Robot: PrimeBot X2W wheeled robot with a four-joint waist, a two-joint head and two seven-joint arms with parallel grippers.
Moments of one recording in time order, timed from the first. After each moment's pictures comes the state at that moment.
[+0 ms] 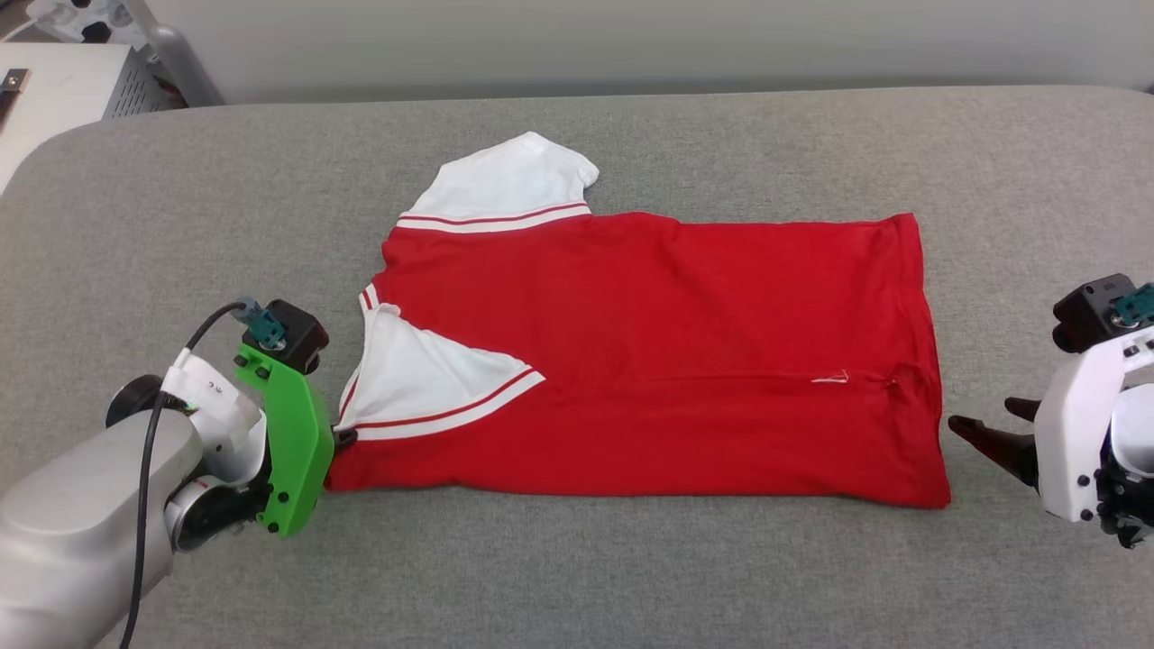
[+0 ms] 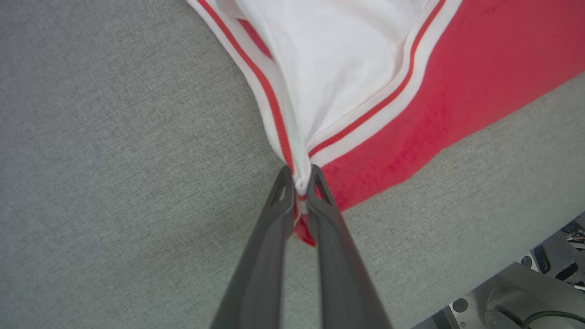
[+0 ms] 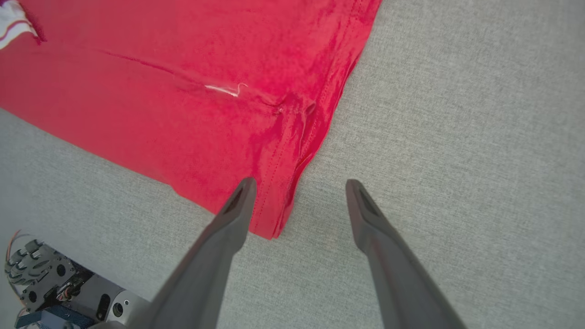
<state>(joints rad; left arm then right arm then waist) -0.83 0.79 -1.25 0.40 -1.17 -0.13 0.39 -0.35 -0.70 0.36 0.07 0.83 0.13 0.77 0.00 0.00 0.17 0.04</state>
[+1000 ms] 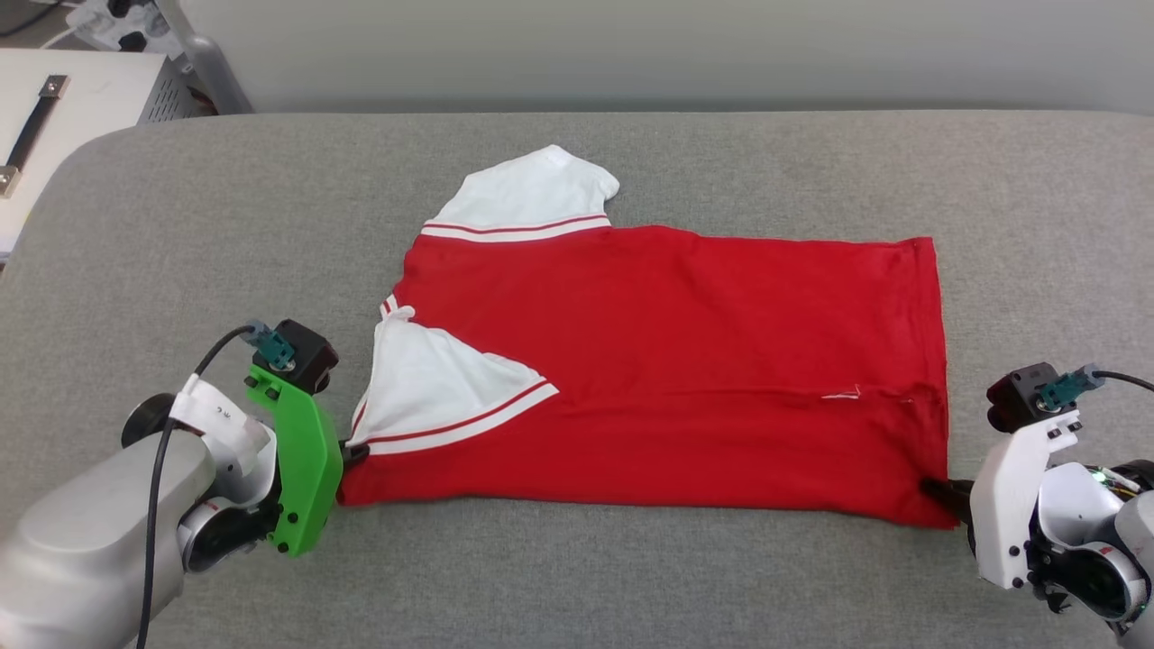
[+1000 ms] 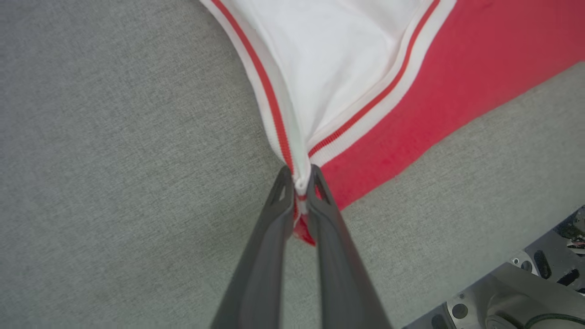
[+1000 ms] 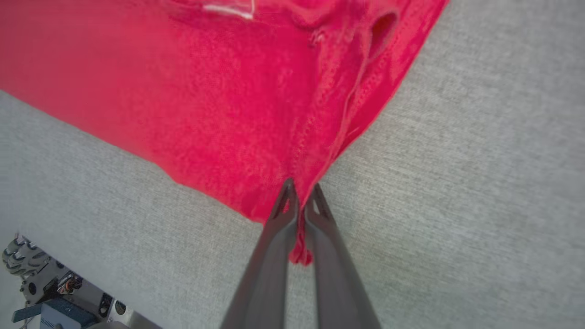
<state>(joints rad) -0.80 0.77 -1.26 0.41 -1.15 -0.13 0.33 -0.34 -0.63 0.56 0.30 0.83 0.13 0.54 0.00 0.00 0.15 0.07</state>
